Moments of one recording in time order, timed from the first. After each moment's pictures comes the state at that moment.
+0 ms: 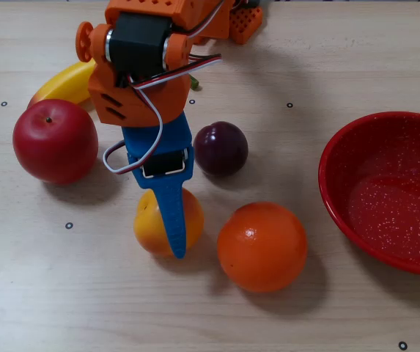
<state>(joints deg) 11.4 50.4 42.4 94.0 -19.4</state>
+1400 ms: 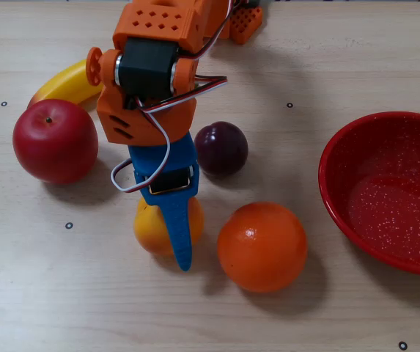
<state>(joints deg) 10.5 46.3 41.2 91.1 -19.4</state>
